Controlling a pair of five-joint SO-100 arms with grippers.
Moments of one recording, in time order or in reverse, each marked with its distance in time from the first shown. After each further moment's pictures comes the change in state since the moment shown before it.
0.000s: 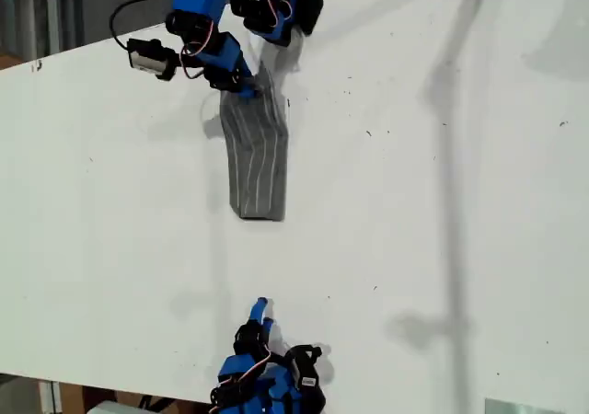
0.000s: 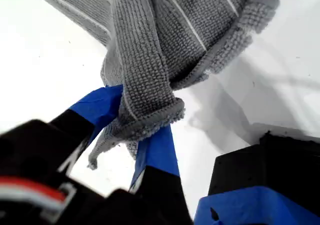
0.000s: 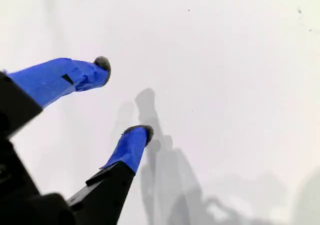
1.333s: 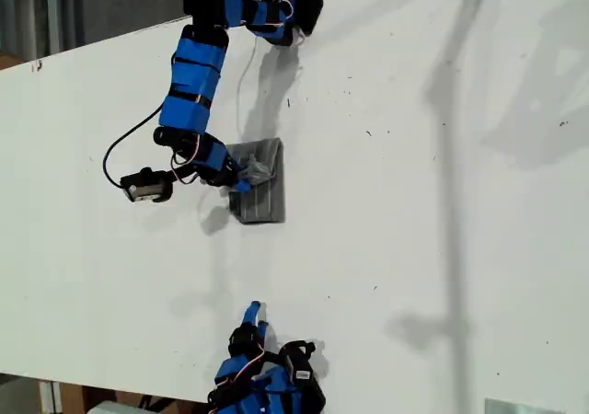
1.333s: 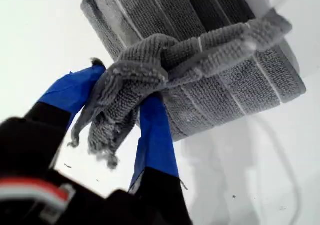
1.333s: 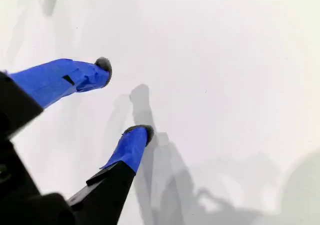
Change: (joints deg) arm 0 -6.4 -1.4 0.5 -0.7 1.5; arm 1 -5.6 -66.6 -70.0 0.1 -24.4
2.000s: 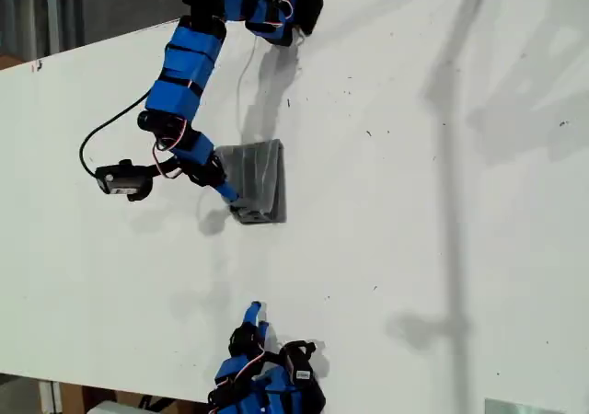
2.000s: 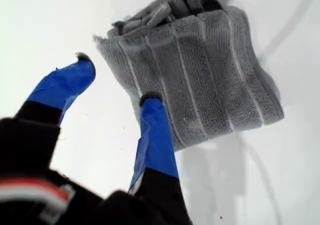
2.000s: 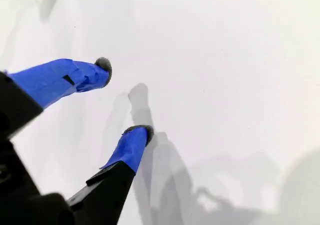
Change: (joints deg) arm 0 0.0 0.0 0.3 0.0 0.0; arm 1 1.5 5.8 -2.7 -1.3 -4.2
